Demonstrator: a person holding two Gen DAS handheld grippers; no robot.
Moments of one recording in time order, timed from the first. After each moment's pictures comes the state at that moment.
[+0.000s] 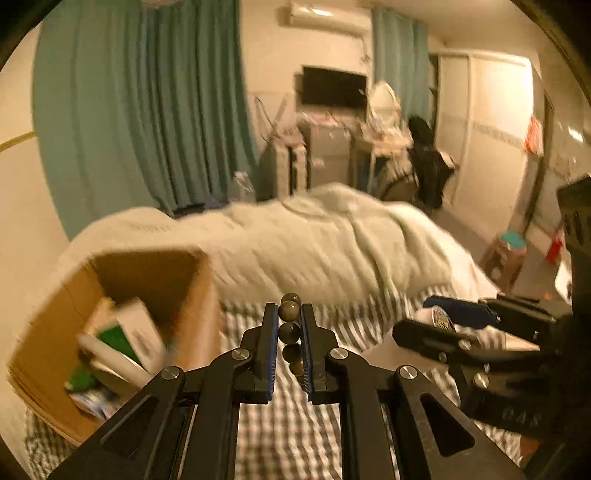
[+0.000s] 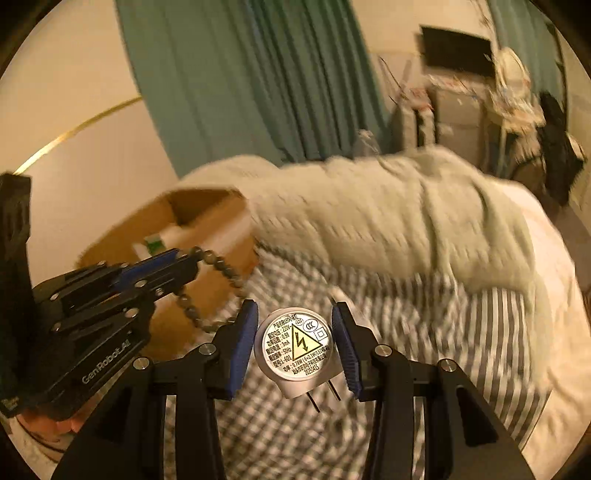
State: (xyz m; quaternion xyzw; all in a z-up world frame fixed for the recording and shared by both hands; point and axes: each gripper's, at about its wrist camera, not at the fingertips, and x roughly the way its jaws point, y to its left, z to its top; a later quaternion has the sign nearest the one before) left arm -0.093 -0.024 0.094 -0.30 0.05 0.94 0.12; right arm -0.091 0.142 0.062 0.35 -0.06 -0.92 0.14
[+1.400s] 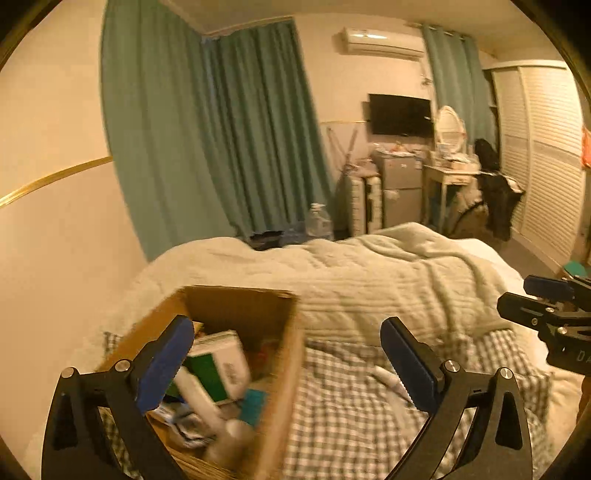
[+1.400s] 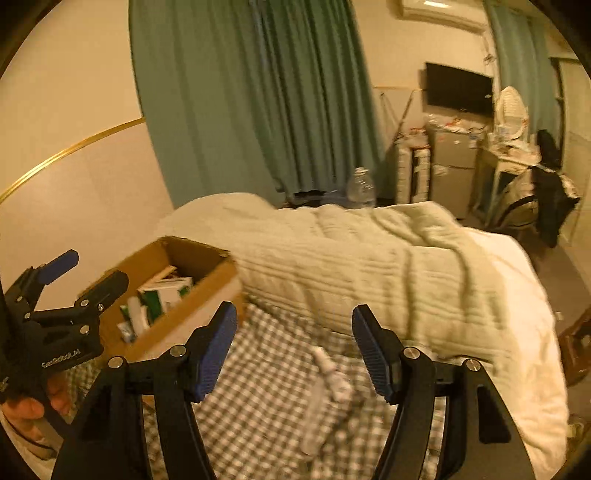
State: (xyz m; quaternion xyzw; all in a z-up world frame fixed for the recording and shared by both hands) left arm -0.088 -0.021 0.119 -0.25 0.08 0.97 -0.02; right arm -0.112 0.169 0.116 0.31 -0.03 -0.94 0.11
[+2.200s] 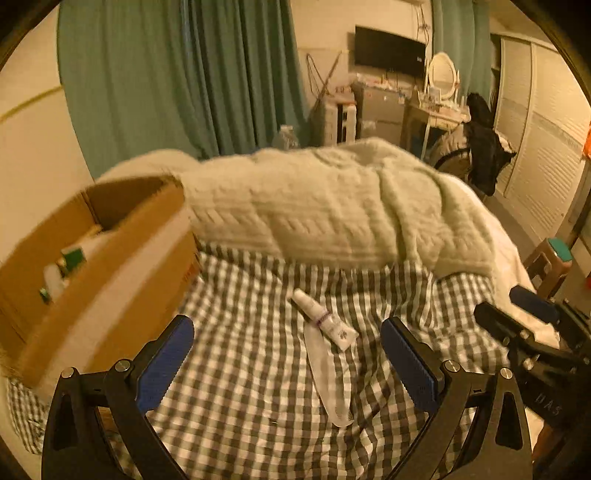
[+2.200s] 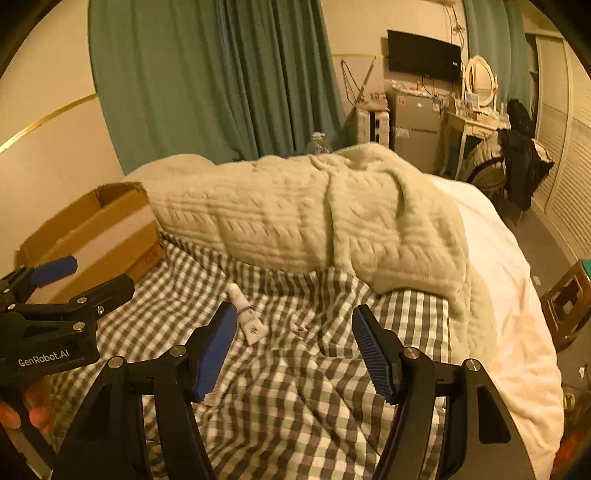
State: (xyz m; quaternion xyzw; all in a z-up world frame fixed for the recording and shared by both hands) left arm -0.124 0.074 0.000 -0.39 0.03 0.92 0.00; right arm -0.110 0.261 0.002 0.36 -0.04 -0.93 0.06
